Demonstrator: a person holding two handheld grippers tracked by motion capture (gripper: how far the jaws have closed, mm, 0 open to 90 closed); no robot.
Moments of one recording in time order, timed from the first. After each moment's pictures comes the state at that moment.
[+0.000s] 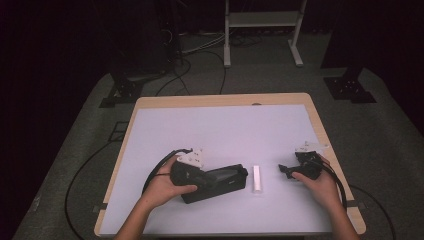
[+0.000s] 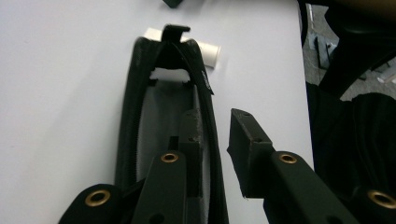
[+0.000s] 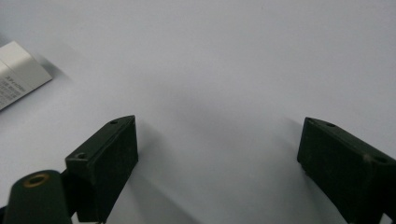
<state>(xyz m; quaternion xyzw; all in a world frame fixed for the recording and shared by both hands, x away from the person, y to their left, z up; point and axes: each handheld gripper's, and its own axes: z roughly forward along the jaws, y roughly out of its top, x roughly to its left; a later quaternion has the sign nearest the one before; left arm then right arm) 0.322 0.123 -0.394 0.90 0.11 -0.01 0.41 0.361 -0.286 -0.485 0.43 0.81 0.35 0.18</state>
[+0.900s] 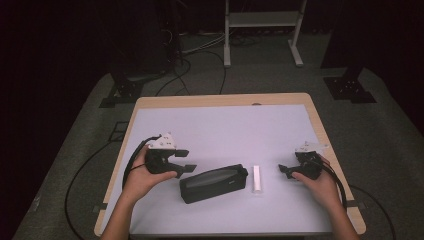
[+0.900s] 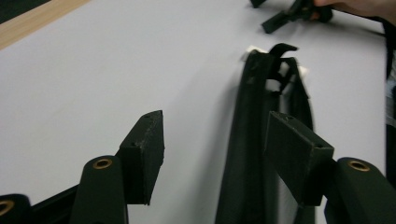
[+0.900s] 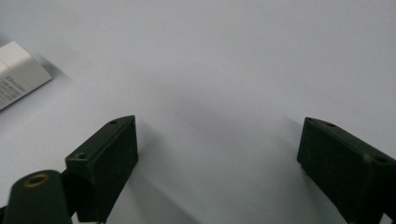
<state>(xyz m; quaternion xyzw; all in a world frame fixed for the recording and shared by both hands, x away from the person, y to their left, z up) 0.342 0.189 -0.378 0.87 0.24 0.09 0.43 0.361 -0.286 -0.485 0.43 0.81 0.35 0.18</state>
